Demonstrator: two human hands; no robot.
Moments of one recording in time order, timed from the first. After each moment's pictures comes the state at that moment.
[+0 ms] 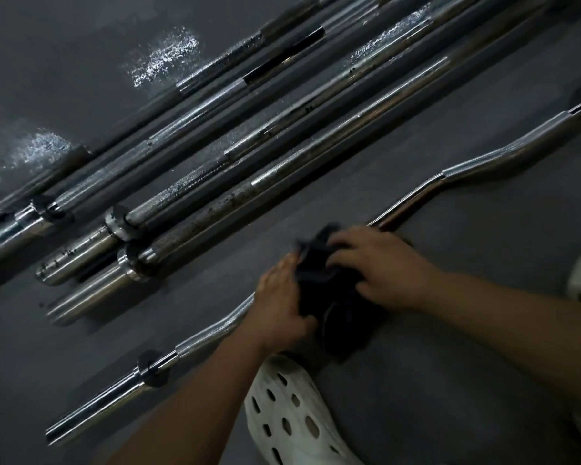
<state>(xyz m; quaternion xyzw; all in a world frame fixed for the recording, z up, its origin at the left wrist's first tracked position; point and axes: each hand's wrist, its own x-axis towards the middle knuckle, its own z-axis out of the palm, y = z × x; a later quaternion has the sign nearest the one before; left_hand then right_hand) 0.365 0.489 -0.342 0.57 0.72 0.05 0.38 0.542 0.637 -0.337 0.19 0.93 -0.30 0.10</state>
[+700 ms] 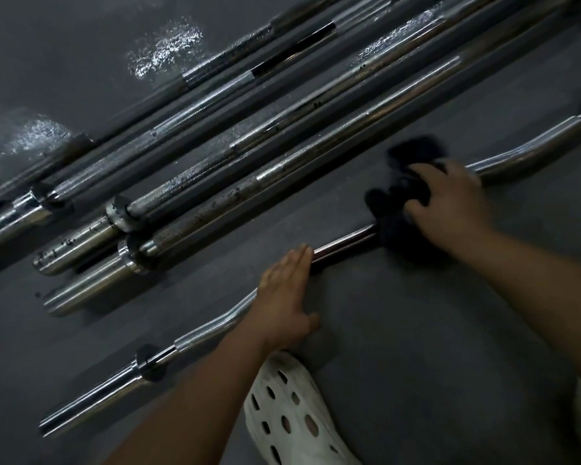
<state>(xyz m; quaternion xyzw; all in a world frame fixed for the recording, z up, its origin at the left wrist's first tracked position) 0.365 0.487 -0.347 0.59 0.72 0.02 0.37 0.565 0.710 -0.338 0.55 0.81 -0.22 0.00</state>
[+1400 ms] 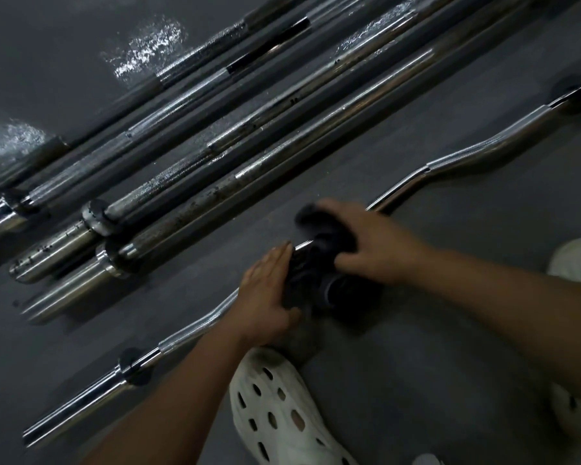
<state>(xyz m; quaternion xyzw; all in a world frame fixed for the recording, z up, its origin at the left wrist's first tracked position) 0.361 0.489 -0.345 0.57 0.72 0.04 0.40 0.541 0.654 -0.336 0.32 0.84 -0.43 0.05</state>
